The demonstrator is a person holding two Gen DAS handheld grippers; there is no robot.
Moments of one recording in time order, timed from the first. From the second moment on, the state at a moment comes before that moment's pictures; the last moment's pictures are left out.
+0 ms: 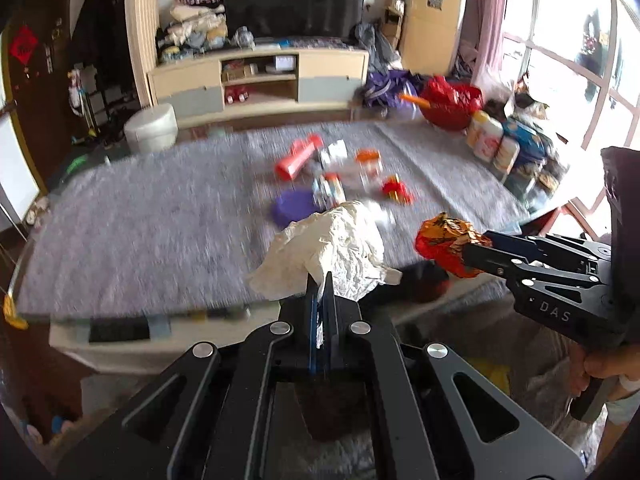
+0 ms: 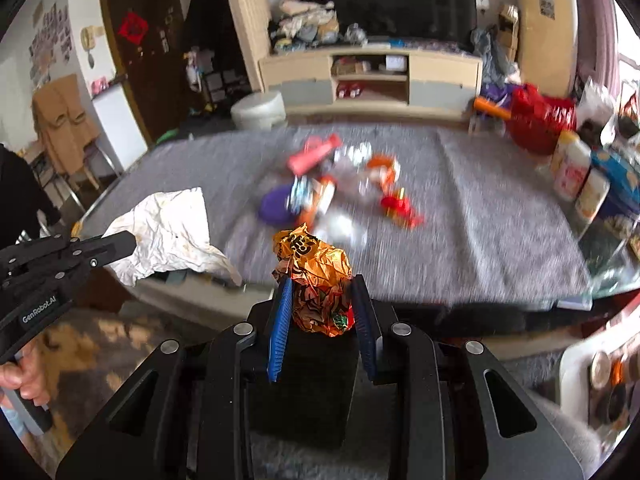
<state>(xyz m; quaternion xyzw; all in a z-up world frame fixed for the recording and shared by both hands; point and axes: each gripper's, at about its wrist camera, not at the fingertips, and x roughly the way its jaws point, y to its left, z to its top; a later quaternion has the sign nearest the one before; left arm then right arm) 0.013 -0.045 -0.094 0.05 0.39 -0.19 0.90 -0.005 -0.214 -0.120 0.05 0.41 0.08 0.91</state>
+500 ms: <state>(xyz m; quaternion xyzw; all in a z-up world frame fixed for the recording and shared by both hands) -0.008 -0.056 -0.219 0.06 0.52 -0.20 0.83 -0.008 -0.192 -0.217 0.08 0.52 0.08 0.84</state>
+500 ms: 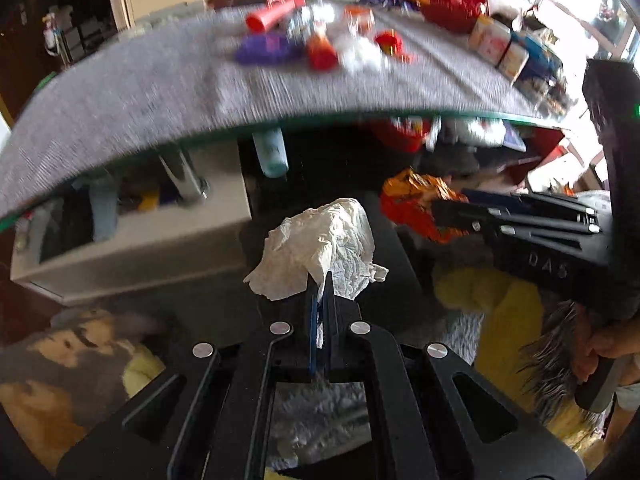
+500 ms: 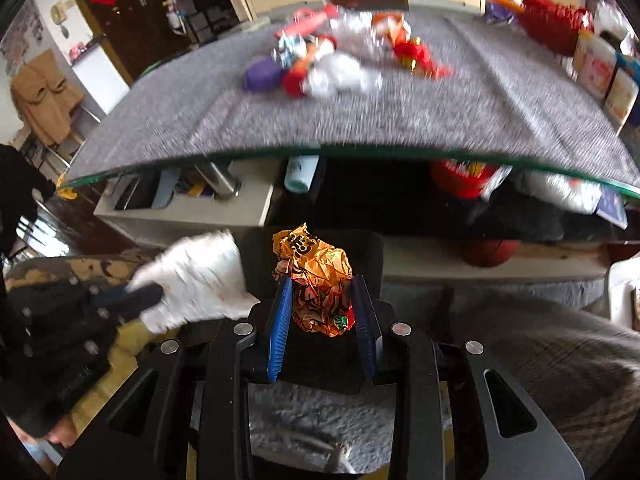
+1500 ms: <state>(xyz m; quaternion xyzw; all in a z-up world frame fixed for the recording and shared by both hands) 0.026 -0.063 -0.183 0.06 0.50 -0.20 0.84 0.035 -0.242 -0.158 0.12 0.46 0.03 0.88</state>
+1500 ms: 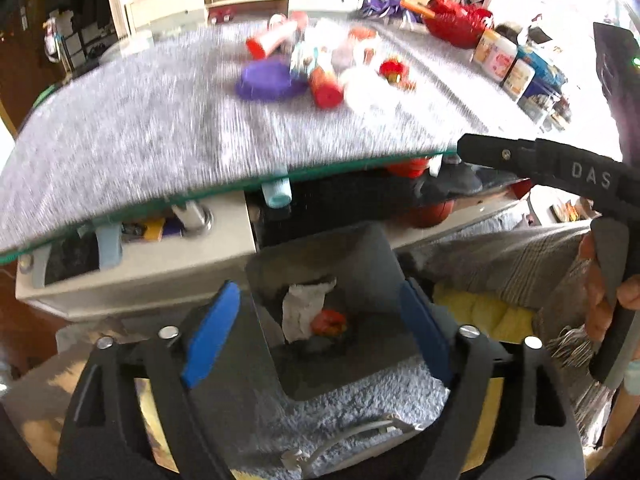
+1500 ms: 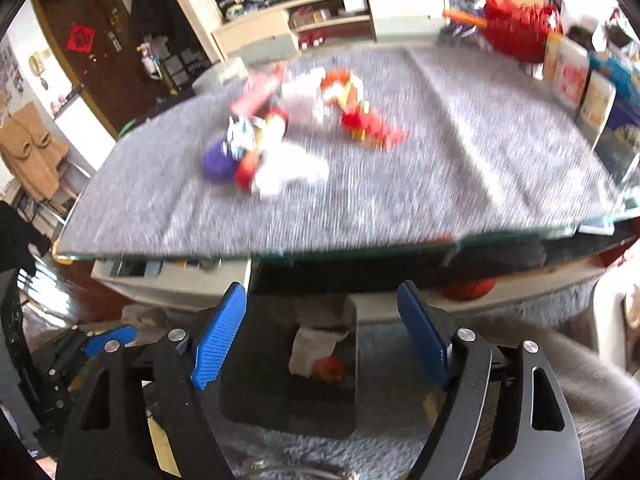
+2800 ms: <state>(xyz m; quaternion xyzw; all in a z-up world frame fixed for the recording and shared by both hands) 0.151 -0.055 -0.143 0.07 0.45 -0.15 0.88 0.153 -0.223 -0.184 0.10 0.47 0.08 0.87</state>
